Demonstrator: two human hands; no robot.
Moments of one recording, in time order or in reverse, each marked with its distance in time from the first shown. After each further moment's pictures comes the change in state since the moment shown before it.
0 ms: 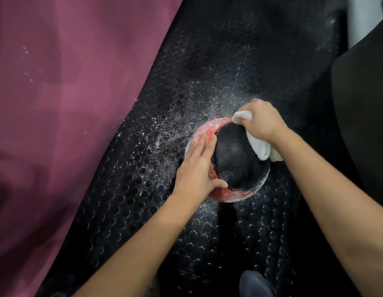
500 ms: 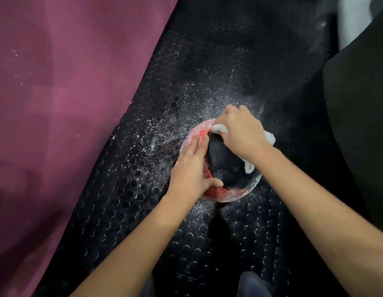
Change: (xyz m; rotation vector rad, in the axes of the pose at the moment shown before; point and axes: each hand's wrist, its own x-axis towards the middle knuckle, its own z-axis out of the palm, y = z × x) left_hand 0.005 0.000 -0.003 -0.019 0.007 -0.032; right_hand -0.021 -0.030 0.015 -0.189 0.037 -0.140
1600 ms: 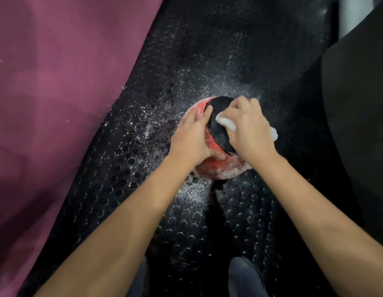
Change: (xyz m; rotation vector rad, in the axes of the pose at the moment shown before) left_hand 0.041 0.011 -0.011 0.041 -0.025 -0.018; right_hand -0.033 0.014 0.013 0.012 0.231 -0.034
